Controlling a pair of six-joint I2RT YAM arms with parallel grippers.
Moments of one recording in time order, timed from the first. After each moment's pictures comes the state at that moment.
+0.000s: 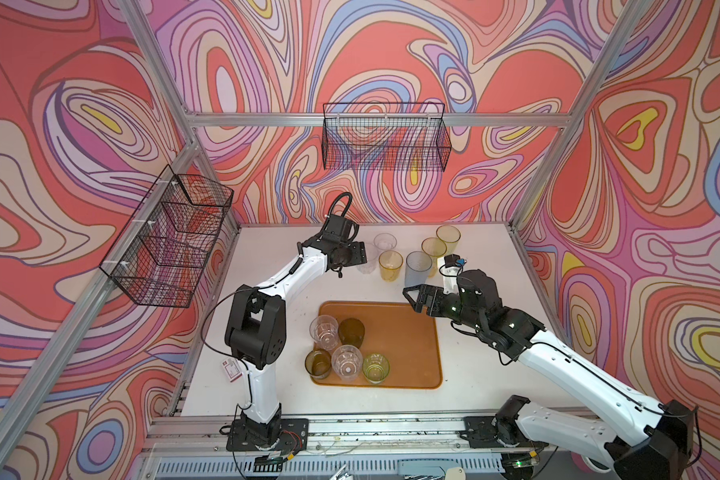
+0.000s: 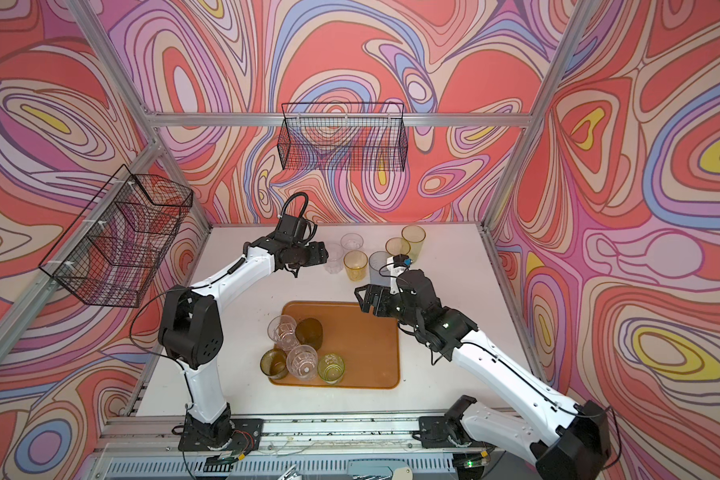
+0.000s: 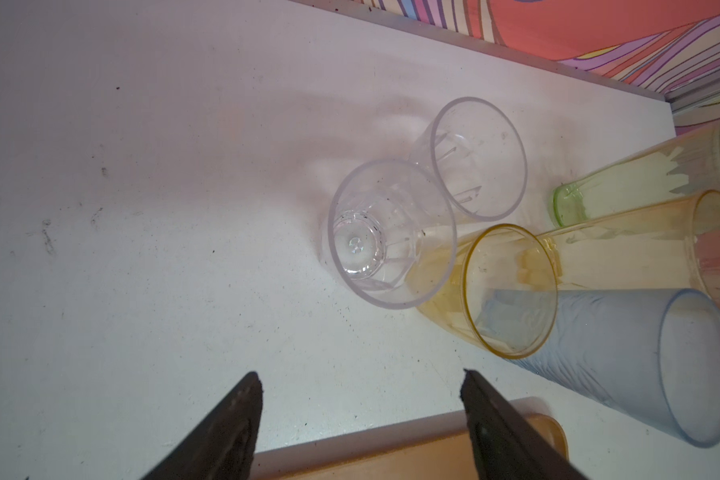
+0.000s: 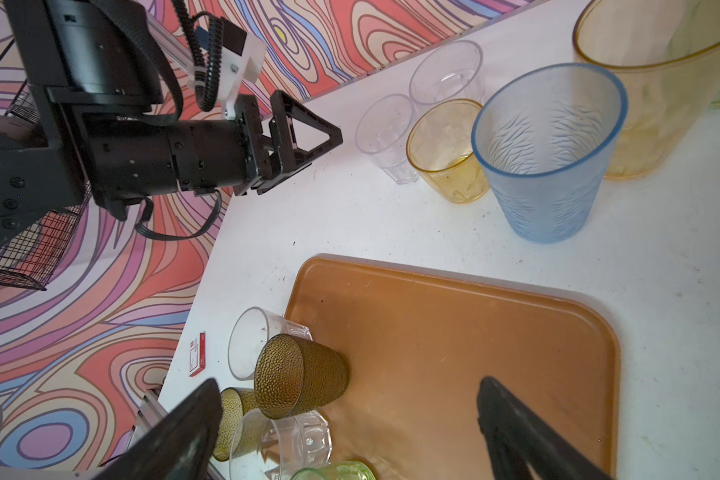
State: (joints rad) left arm -0.40 1.94 1.62 -0.54 0.06 -0.51; right arm 0.63 1.05 0.90 -0.34 -0.07 0.67
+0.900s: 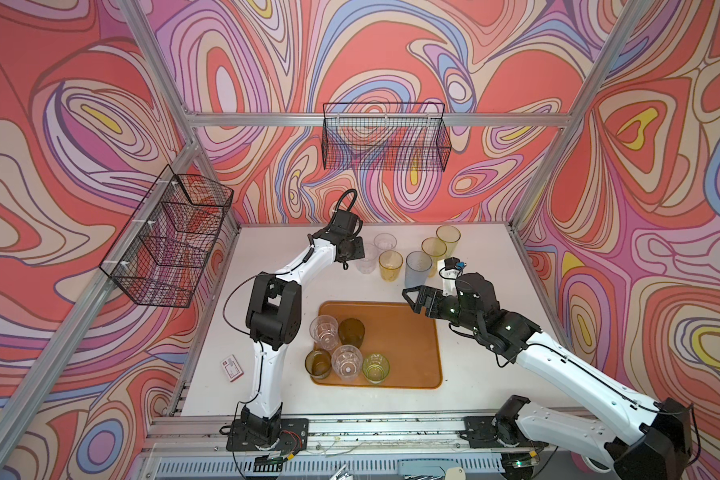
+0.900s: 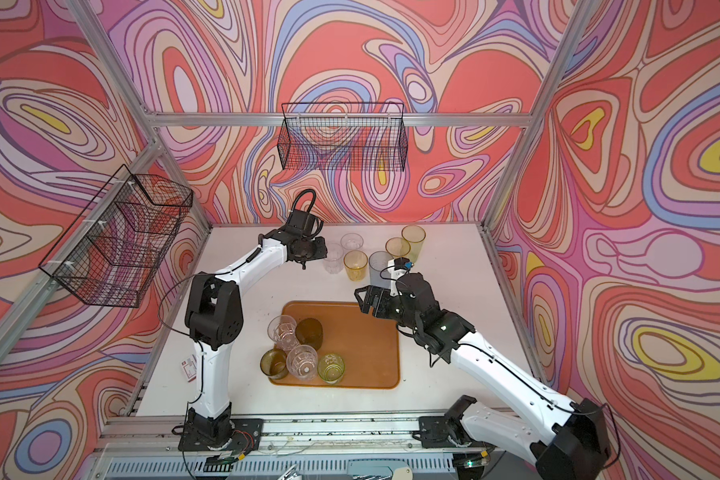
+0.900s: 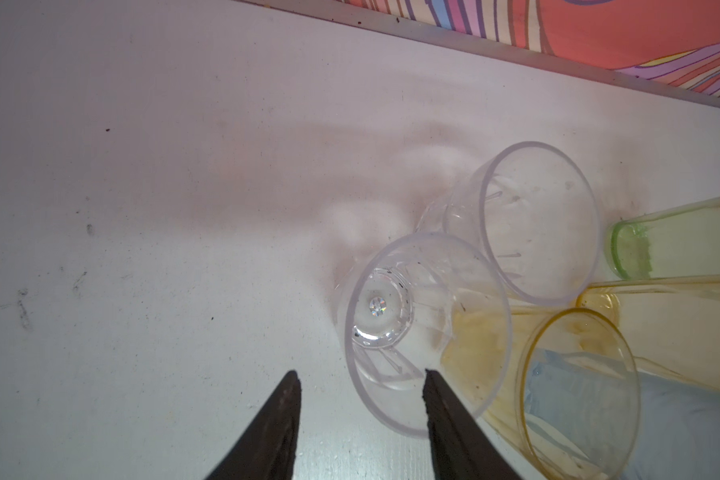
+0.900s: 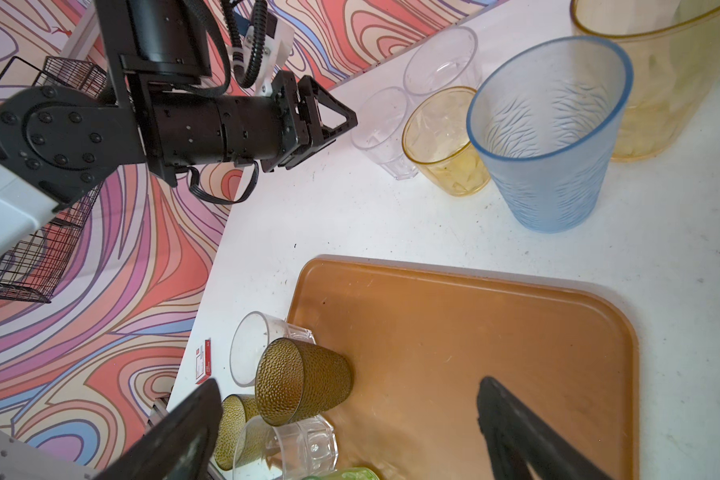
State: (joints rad) left arm -0.39 2.14 1.83 -0.59 0.01 -0.48; right arm 0.63 1.05 0.84 -0.28 -0.07 0.72
